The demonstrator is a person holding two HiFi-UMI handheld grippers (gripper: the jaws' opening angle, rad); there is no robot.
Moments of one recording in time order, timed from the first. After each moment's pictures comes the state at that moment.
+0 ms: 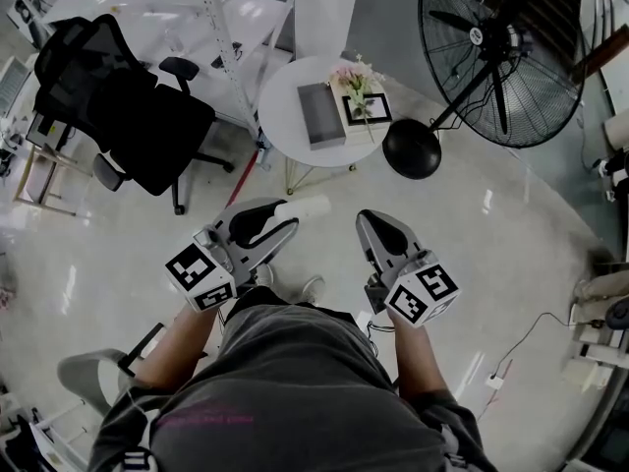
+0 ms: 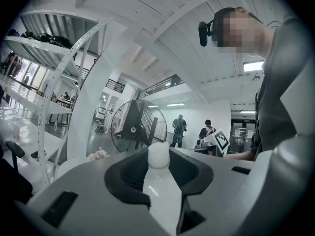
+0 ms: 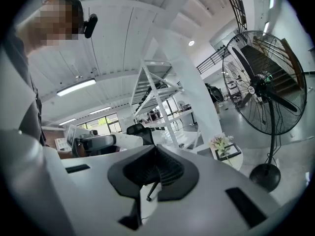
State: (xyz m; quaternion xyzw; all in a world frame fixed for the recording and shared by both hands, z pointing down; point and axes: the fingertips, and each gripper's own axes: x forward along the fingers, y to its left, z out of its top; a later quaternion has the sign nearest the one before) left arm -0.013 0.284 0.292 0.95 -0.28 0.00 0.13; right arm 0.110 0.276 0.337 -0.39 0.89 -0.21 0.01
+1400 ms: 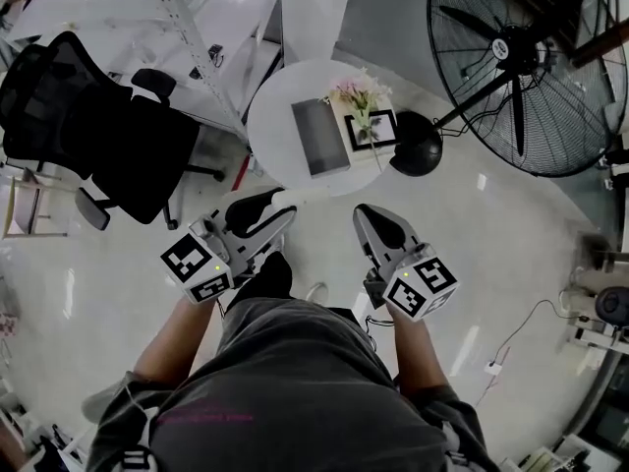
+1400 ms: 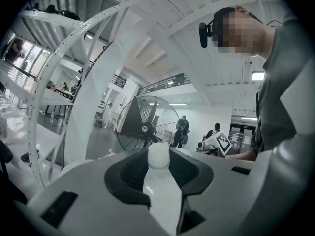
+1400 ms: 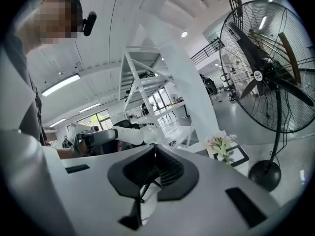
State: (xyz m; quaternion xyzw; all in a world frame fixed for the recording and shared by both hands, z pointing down) left arm -0.047 0.090 0.332 0.95 -0.25 0.00 0.17; right arm 0.075 0.102 0.385 -0.42 0.87 -0.25 -0.02
